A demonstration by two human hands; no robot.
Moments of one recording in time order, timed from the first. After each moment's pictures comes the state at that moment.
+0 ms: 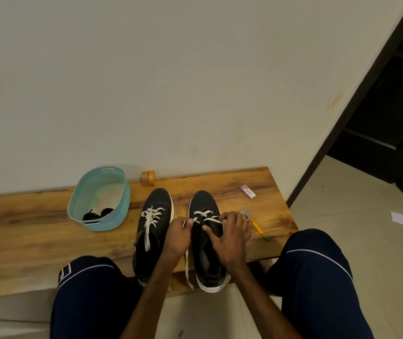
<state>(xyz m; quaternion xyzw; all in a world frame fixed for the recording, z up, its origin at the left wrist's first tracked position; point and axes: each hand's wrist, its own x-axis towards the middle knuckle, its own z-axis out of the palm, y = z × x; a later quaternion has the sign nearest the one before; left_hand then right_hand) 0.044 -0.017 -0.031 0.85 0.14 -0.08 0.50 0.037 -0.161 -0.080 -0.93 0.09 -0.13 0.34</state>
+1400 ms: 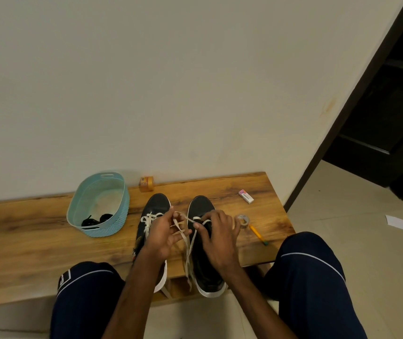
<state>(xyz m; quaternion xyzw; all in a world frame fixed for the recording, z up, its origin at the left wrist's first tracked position) 0.054 0.010 0.010 0.50 0.27 -0.13 0.81 0.032 -0.142 -0.037 -0.93 -0.02 -0.12 0.35</state>
